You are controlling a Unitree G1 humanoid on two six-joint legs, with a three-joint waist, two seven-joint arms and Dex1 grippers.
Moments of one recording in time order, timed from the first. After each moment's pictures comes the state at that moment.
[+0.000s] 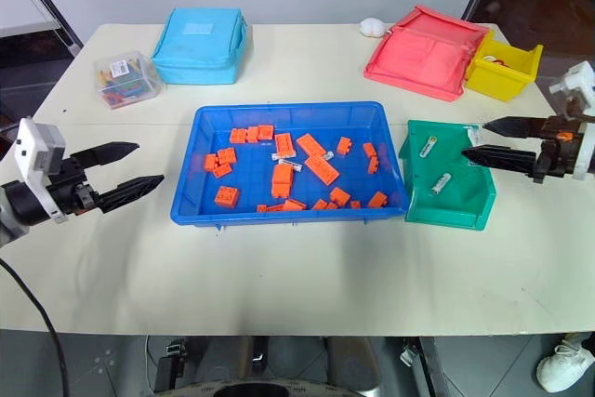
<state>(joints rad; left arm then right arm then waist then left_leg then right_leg) -0.06 0.88 0.45 -0.30 -0.70 0.58 -0.92 -0.50 -1.16 -0.28 0.24 0.53 0.71 1.29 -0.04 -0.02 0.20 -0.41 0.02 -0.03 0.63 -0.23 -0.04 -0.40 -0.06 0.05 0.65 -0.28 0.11</state>
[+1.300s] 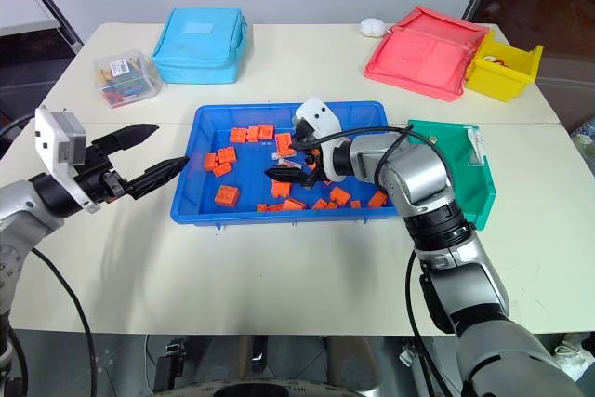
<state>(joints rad) -0.11 0.76 0.39 -0.45 -0.73 0.59 -0.73 -0.79 -0.43 0.27 0.01 0.38 0.93 0.75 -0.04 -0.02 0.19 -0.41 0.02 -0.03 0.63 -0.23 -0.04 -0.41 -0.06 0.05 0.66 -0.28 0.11</state>
